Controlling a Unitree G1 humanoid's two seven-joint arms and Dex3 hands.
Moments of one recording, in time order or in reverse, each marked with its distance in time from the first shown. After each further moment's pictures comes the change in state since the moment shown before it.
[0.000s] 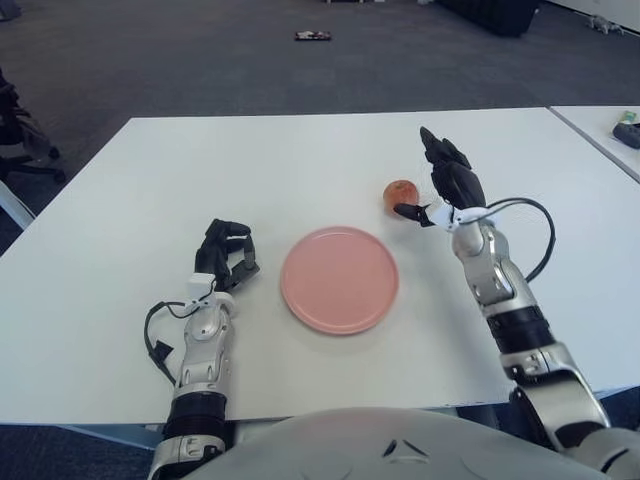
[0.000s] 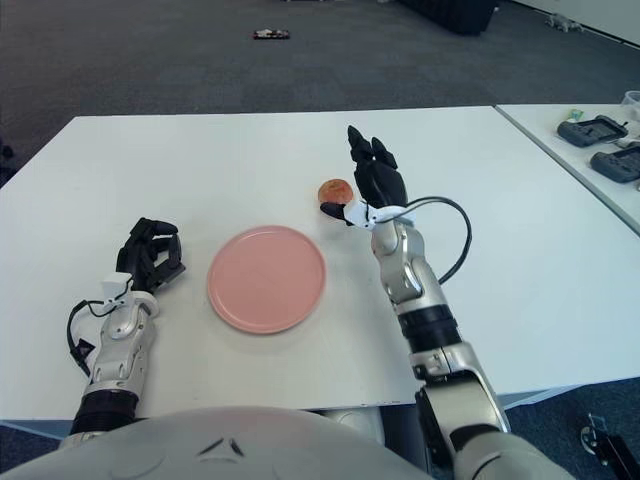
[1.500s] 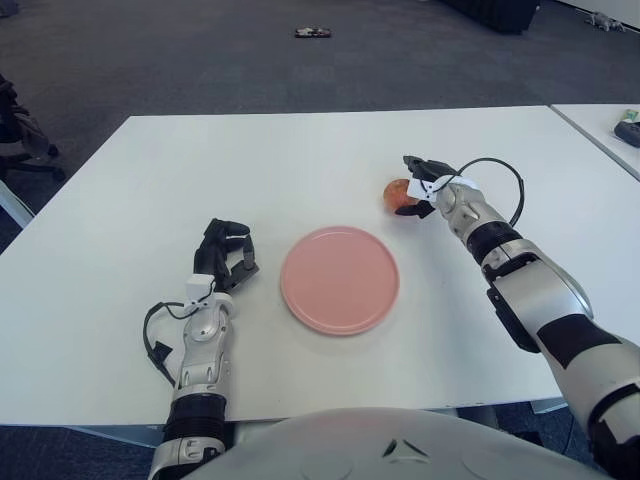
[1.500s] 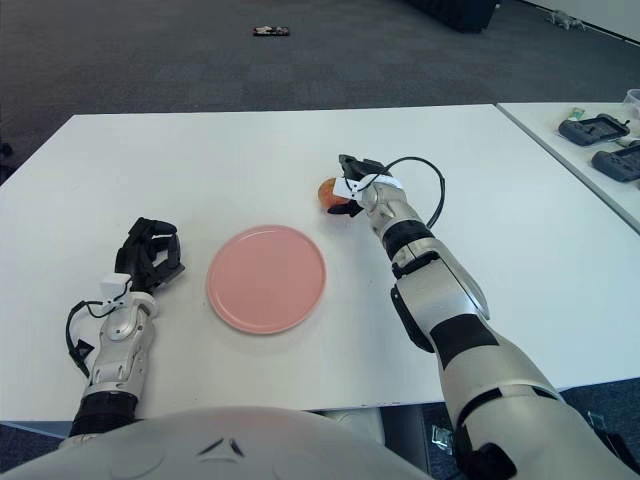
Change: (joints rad) left arm 0.020 -0.001 -0.001 -0.016 0.003 -0.013 0.000; right arm -0.544 0.020 0.264 1.013 0.001 -0.084 0.100
